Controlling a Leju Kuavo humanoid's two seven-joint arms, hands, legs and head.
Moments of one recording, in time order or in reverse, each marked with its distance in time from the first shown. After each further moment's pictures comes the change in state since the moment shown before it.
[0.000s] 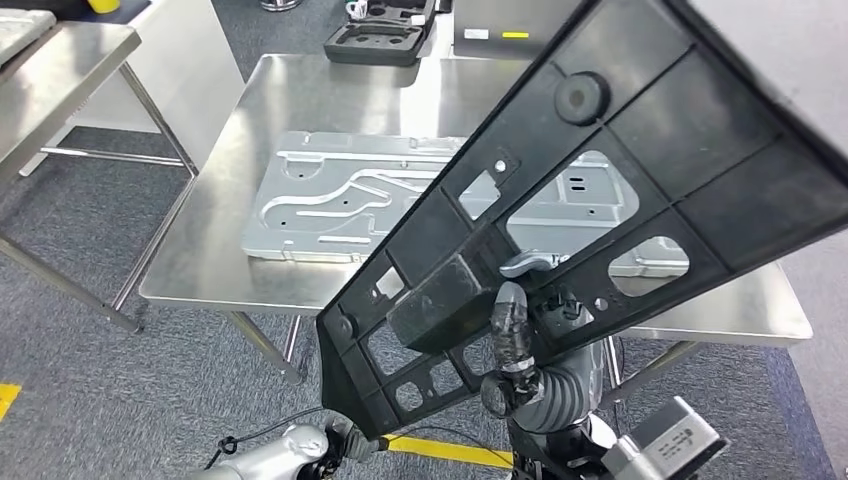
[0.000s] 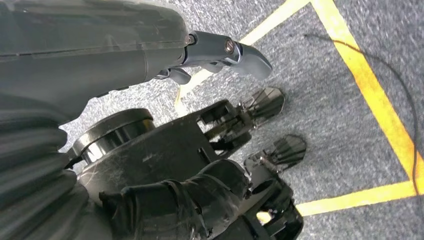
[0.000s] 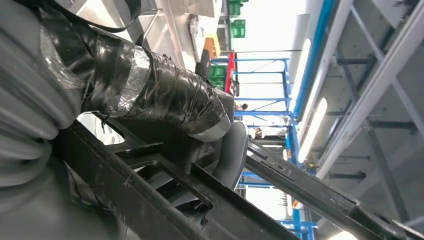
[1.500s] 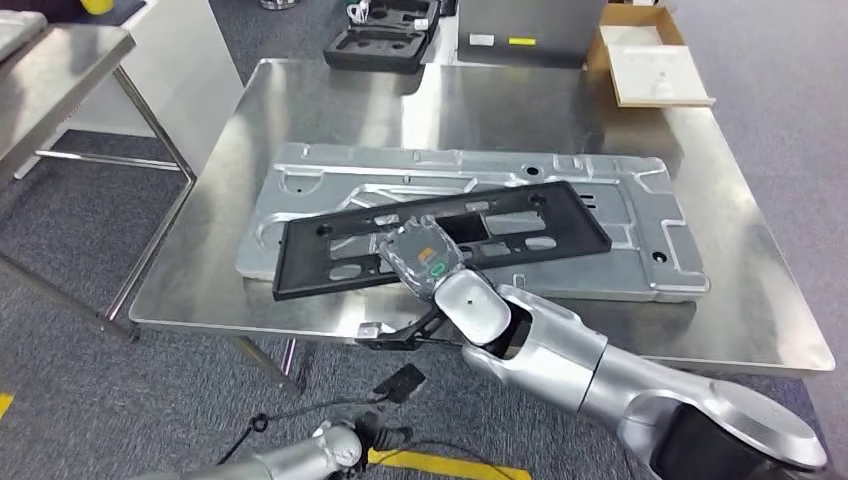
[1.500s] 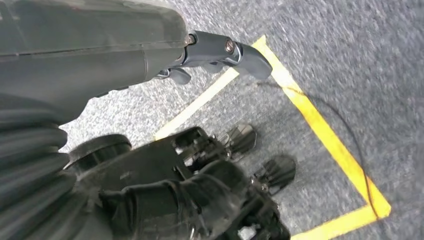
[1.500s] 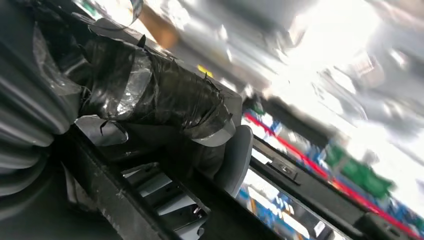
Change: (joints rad) left arm -0.058 -0.089 -0.123 0.000 -0.126 0.113 0.000; right arm -0.745 -0.004 0.445 1.047 1.110 0.584 0.527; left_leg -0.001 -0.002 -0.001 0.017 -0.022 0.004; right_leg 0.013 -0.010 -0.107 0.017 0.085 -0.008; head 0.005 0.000
